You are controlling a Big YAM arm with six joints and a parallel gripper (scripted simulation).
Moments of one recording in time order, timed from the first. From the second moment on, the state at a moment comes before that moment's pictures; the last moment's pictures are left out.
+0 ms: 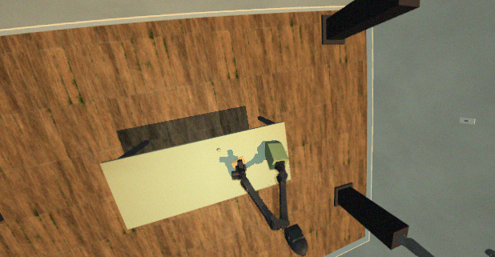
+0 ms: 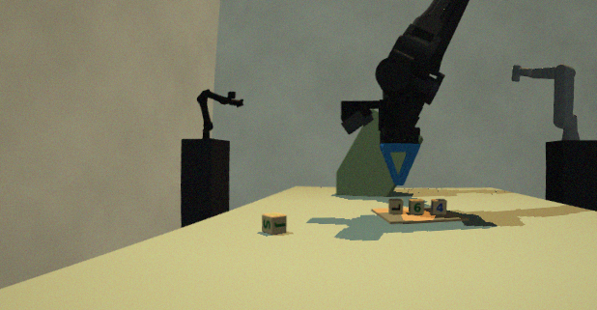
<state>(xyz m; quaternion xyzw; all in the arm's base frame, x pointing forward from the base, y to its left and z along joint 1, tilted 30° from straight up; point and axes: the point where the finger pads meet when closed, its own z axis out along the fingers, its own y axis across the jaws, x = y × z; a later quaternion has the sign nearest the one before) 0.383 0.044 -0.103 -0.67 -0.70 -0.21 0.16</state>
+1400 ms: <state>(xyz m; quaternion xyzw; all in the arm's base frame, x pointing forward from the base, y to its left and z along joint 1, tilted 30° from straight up) 0.379 0.019 -0.060 -0.67 -0.70 -0.21 0.16</state>
